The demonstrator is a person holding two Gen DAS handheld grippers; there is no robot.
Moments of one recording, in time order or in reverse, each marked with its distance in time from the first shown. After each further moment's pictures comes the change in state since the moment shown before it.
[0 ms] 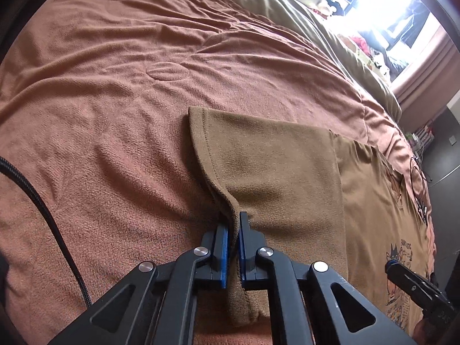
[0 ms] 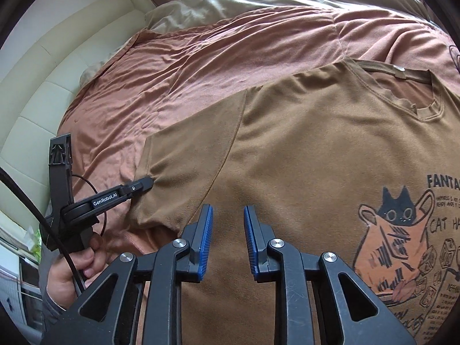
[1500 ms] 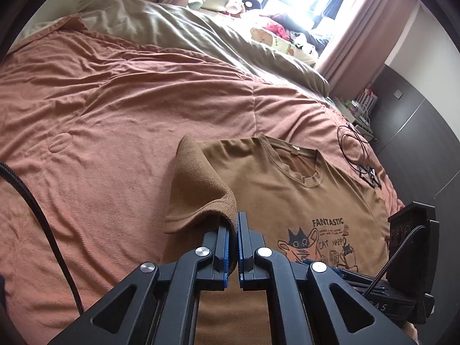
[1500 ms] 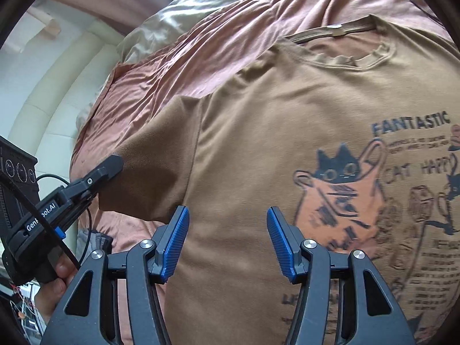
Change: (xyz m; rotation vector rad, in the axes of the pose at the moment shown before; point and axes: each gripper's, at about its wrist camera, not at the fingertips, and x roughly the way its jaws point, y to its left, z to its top) left arm -0.054 -0.164 -0.013 0.272 -0.037 -0.204; right arm -0.035 -0.076 0.001 0.251 -0.032 0.067
